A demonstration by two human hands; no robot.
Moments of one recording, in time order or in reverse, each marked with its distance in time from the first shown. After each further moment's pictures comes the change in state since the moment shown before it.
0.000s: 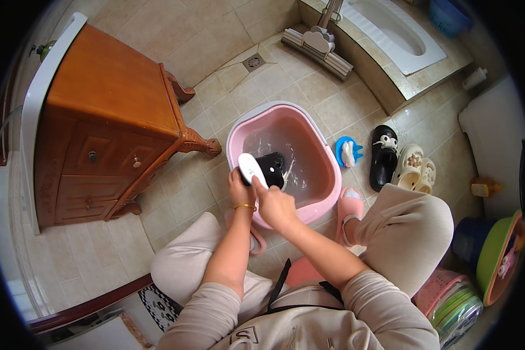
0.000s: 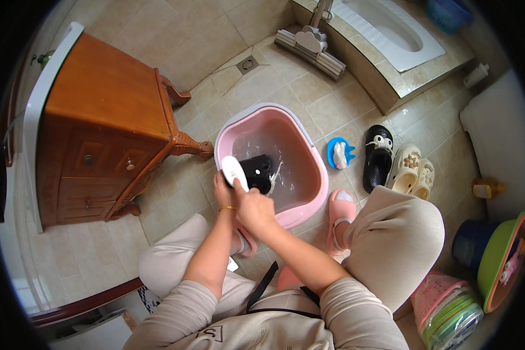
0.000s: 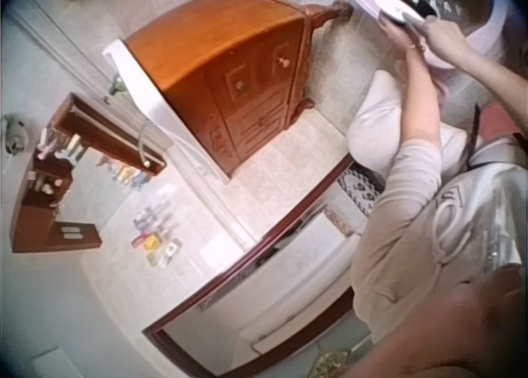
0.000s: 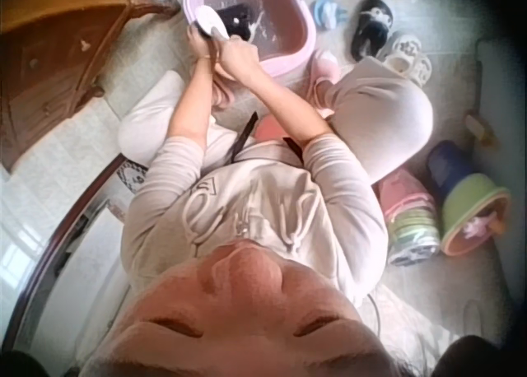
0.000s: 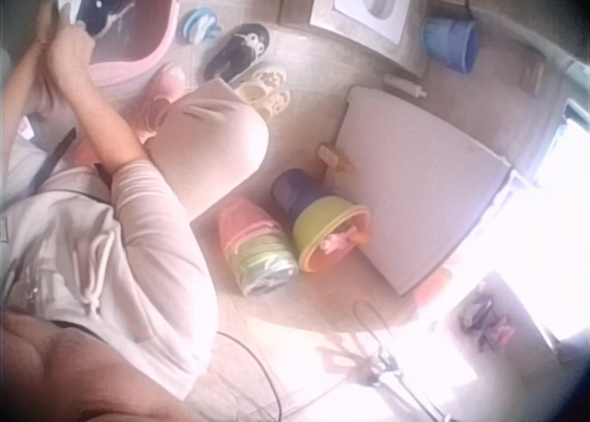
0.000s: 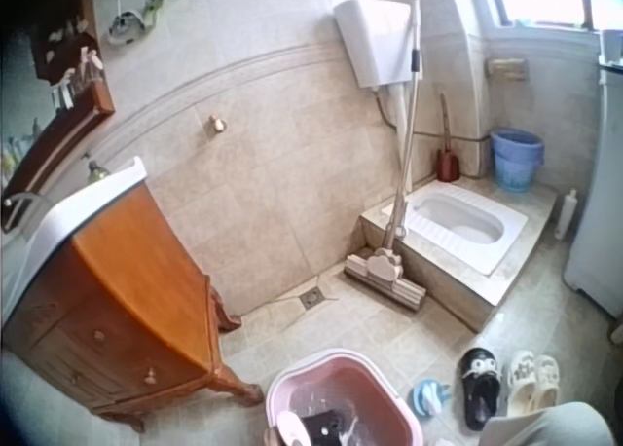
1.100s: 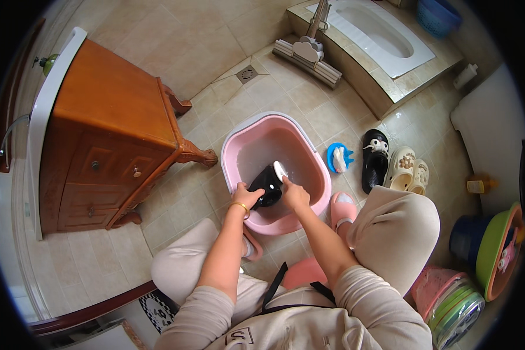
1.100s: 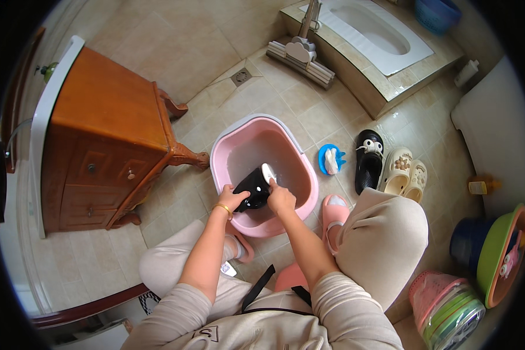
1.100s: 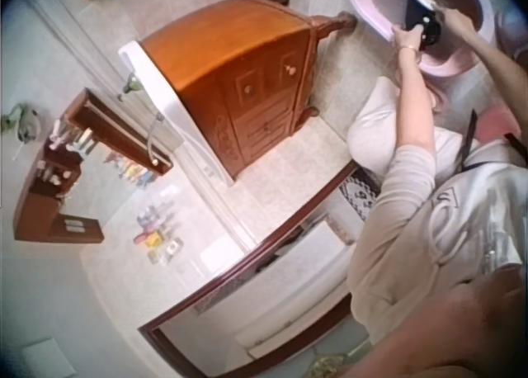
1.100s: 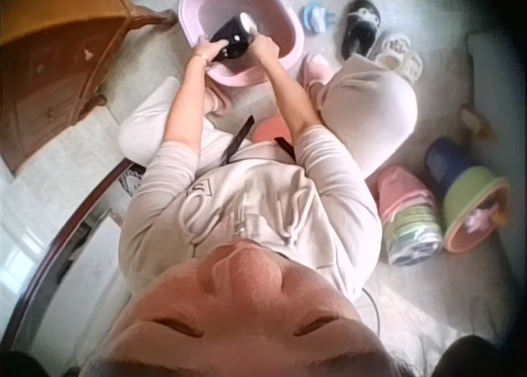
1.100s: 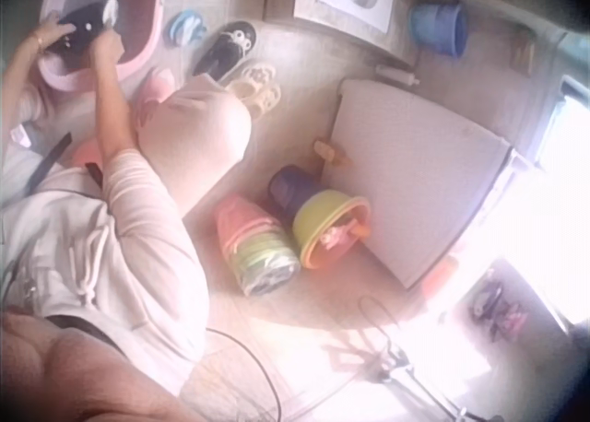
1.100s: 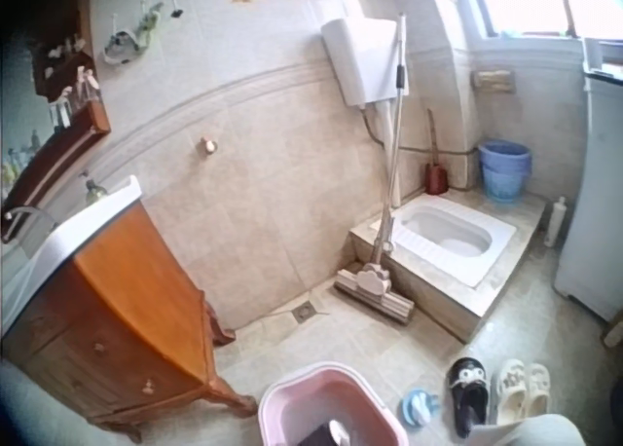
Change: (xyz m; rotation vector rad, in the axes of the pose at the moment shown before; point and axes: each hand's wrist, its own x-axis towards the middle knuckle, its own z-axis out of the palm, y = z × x) left_hand 0.014 0.034 -0.011 0.181 -0.669 -0.583; right_hand 0.033 0.107 0.026 0.071 -0.127 0.475
